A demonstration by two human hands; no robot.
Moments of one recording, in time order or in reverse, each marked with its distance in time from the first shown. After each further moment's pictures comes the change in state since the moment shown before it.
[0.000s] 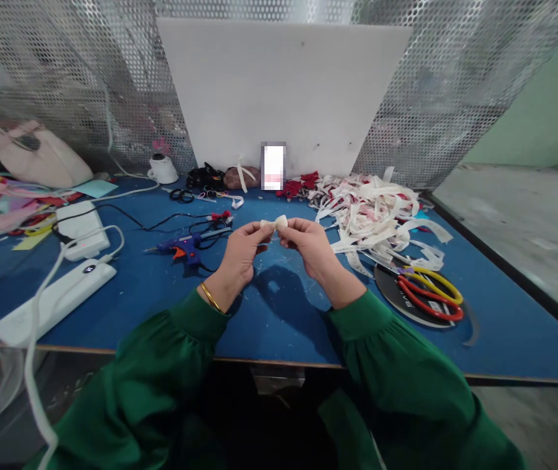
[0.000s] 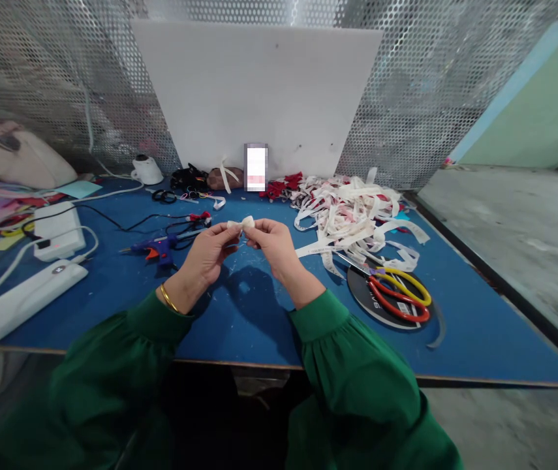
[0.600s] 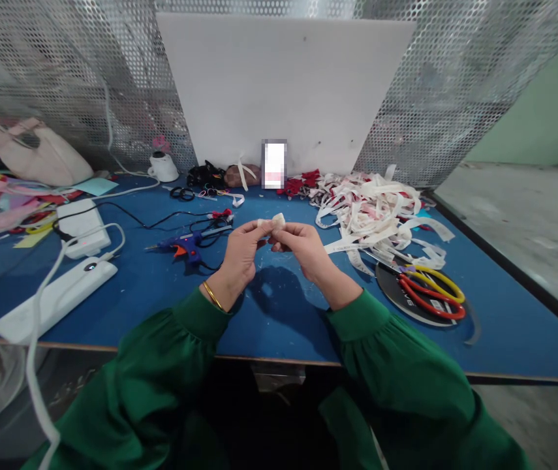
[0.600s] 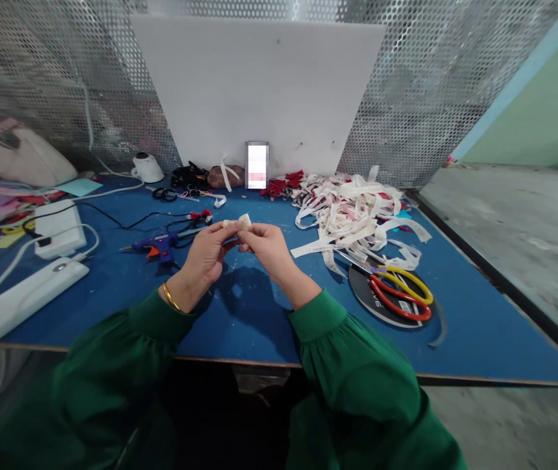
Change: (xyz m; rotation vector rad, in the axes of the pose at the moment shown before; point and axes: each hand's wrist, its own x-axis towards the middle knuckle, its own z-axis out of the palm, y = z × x) left_hand 0.001 -0.005 0.002 -0.076 0.027 0.052; right_hand -0.007 0.002 0.009 -0.065 -0.087 0.004
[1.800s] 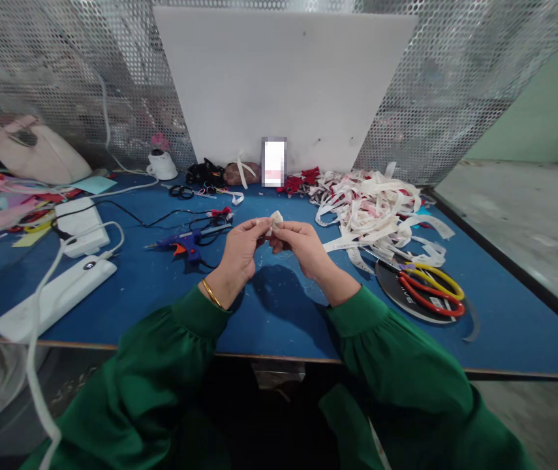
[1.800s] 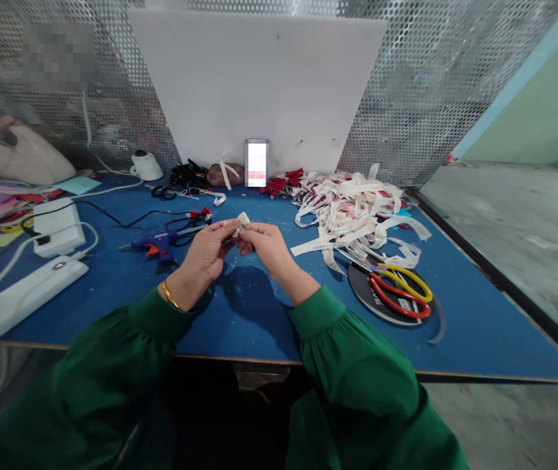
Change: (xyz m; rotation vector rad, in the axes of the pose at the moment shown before) left_hand 0.002 0.000 0.000 -0.044 0.007 -0.043; right_hand 0.004 0.005 -0.002 -0.017 -0.076 -0.014
